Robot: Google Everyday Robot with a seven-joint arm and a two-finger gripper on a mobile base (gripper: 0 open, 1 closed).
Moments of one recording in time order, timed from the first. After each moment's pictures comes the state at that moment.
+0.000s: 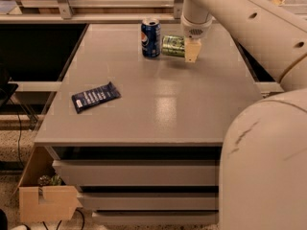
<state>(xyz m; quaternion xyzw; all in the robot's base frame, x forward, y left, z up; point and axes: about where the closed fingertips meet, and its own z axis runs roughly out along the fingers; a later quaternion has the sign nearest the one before) 0.743 -0.136 0.875 -0.65 0.73 -0.16 0.15</state>
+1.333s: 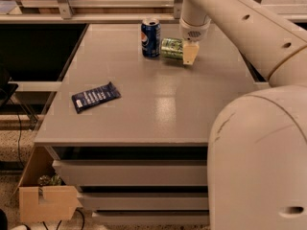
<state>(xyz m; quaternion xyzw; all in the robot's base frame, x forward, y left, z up) 0.748 -0.132 0.857 -0.65 0.73 -0.13 0.14</state>
